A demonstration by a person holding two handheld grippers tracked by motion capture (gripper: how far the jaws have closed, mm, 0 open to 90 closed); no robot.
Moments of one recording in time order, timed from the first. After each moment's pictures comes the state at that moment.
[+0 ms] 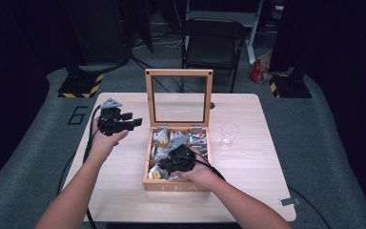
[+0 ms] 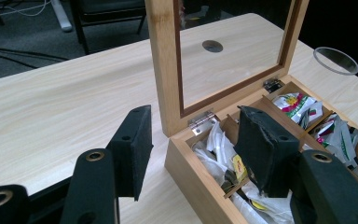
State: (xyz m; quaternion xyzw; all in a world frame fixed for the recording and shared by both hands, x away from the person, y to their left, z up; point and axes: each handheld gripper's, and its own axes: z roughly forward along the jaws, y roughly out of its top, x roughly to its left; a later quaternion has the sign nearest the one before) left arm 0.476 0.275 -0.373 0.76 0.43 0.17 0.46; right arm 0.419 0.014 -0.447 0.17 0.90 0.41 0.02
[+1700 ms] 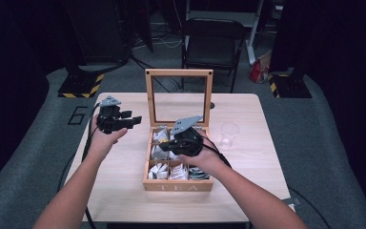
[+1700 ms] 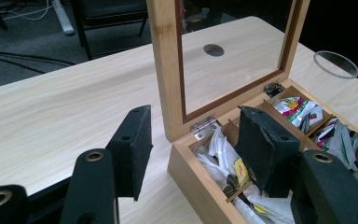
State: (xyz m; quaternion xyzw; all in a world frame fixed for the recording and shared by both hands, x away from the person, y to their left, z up) left arm 0.478 0.277 -0.366 0.76 0.42 0.18 0.45; right arm 0.422 -0.002 -0.367 0.15 0.87 0.46 0.05
